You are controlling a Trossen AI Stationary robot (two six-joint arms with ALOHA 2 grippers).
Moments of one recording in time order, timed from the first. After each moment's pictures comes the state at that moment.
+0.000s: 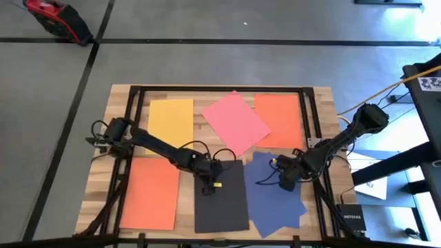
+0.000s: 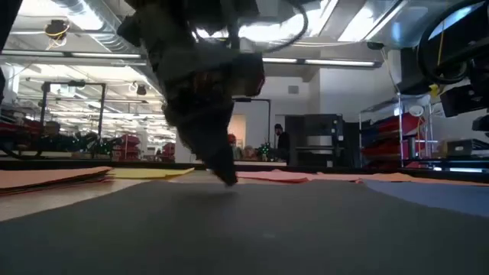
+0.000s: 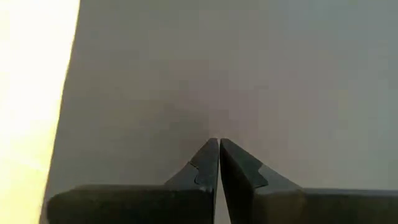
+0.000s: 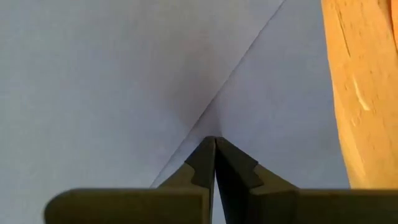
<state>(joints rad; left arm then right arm) -0.26 1.94 1.15 -0.26 -0.05 -0.44 0.60 1.28 0.52 -0.77 0.12 1.06</state>
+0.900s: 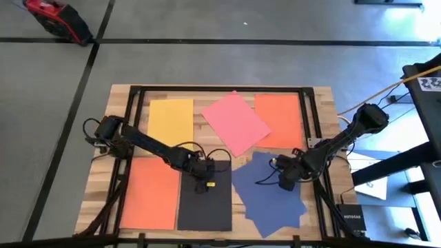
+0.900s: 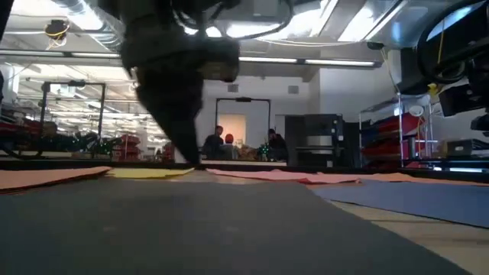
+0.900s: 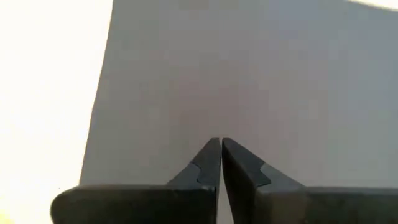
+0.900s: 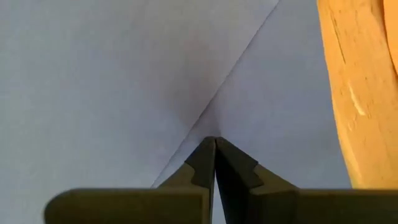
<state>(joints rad) -0.27 1.83 1.15 -0.44 -0.09 -0.42 0.60 1.28 0.52 -0.77 0.14 1.06</state>
